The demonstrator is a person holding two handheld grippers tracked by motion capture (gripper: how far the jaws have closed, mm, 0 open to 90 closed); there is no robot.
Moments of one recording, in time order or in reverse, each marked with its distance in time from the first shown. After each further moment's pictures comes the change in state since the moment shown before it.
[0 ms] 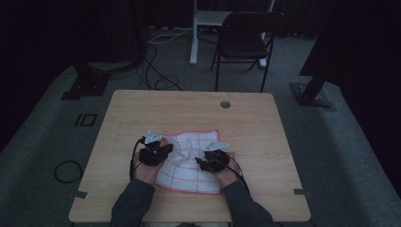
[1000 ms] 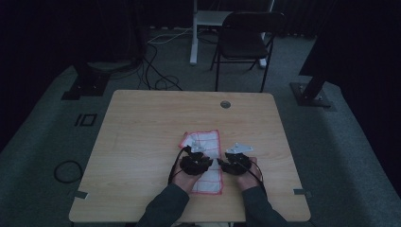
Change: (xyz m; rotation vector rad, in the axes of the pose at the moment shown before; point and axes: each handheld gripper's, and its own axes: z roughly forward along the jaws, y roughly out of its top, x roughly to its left) left arm -0.096 -0.009 0.076 0.111 -0.204 0.089; right arm -0.040 -0.041 -0.033 0.013 -0.086 0.097
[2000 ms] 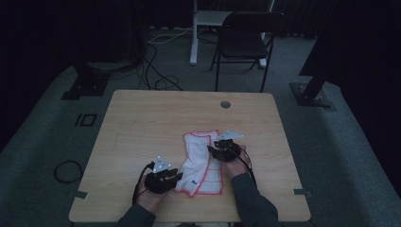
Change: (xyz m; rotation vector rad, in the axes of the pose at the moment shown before) left arm 0.034 -0.076 -0.087 -0.018 0.123 0.005; right arm 0.002 0.048 0.027 -0.041 0.039 0.047
